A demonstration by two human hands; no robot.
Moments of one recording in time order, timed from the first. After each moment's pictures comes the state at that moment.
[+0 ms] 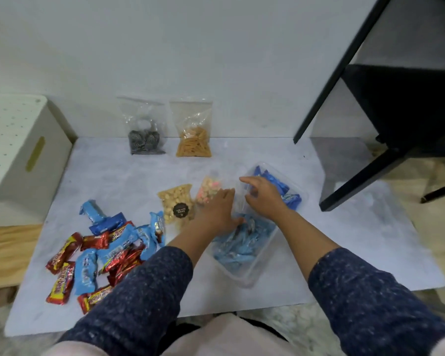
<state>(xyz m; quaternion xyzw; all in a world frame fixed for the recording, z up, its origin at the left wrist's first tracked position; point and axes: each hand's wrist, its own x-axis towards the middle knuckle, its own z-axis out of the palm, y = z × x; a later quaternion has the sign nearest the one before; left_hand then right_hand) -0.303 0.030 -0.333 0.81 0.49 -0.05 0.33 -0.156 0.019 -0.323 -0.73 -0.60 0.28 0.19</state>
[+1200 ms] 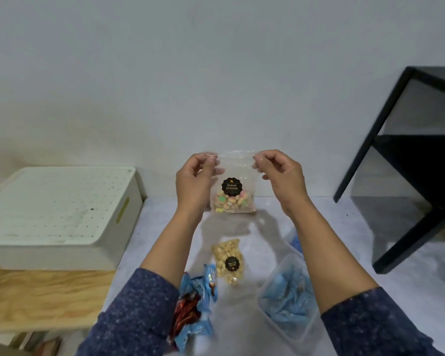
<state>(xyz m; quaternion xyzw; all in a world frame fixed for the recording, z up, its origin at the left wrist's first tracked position) -0.416 0.081 -0.145 0.49 0.44 0.60 0.46 -0.253 0.063 -0.143 -0.50 -0.52 0.34 0.61</state>
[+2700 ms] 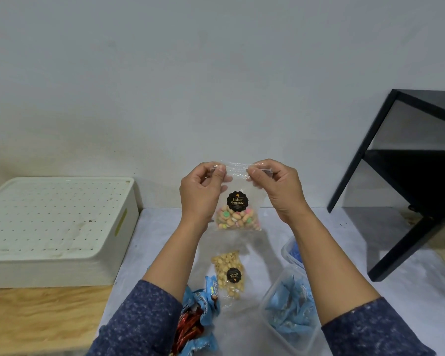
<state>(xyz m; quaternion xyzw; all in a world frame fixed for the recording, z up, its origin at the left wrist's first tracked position) -0.430 0.076 -0.130 0.50 0.41 0.60 0.47 -0.283 0.057 -0.121 -0.46 -0.54 0.35 0.61</state>
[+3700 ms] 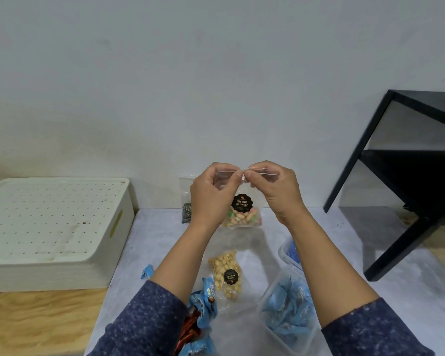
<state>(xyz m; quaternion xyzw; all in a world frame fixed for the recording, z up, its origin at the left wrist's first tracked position) -0.412 0.069 -0.130 0.57 0.40 0.58 0.42 -0.282 0.054 -0.119 -0.47 -0.54 0.35 0.59</state>
